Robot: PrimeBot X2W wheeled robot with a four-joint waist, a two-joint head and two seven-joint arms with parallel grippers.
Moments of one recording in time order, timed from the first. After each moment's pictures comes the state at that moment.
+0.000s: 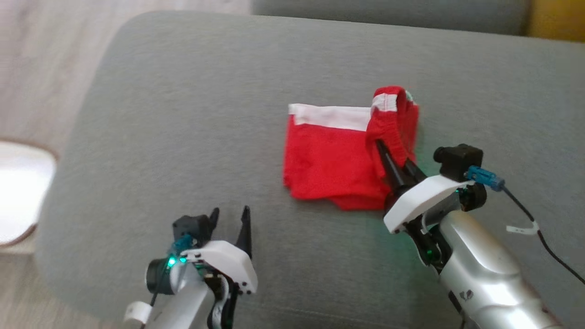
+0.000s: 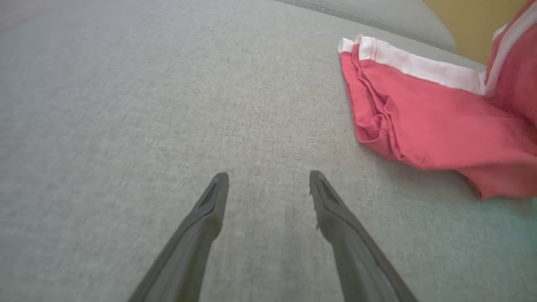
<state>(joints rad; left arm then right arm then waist) -0.29 0.03 -0.54 0.67 -0.51 0.19 -0.26 -0.50 -0.13 0.53 0.69 0.61 0.12 -0.18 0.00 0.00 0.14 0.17</state>
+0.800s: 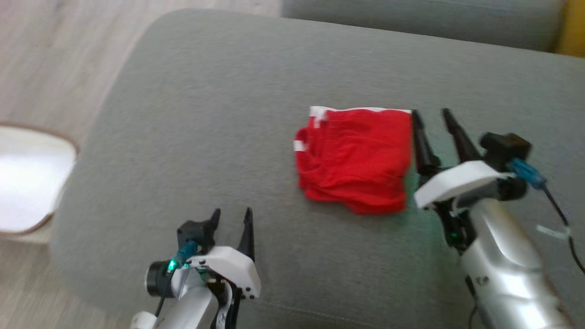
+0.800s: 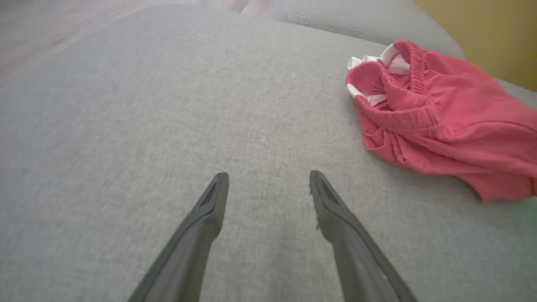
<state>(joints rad) -0.24 0.04 -0.56 0.58 -0.47 0.24 -0.26 -0.51 -0.10 0.26 0.71 0.43 0.12 -0.25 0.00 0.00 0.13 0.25</state>
